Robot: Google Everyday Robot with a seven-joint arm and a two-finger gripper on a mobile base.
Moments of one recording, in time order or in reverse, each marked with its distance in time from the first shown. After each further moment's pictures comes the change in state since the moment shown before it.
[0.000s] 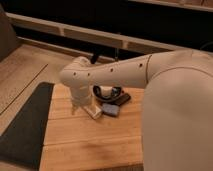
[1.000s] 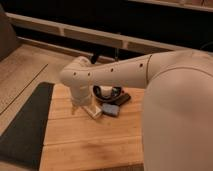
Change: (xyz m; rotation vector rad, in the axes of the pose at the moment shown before) arm -0.003 0.000 -0.002 -0.001 -0.013 -0.003
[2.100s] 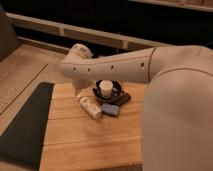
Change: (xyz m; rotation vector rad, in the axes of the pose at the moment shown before) arm -0.097 -0.011 -0.044 0.095 -0.299 -0.349
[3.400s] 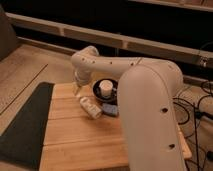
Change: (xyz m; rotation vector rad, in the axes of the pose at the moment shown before) arm -0.052 0.010 0.091 -0.254 0.045 -0.196
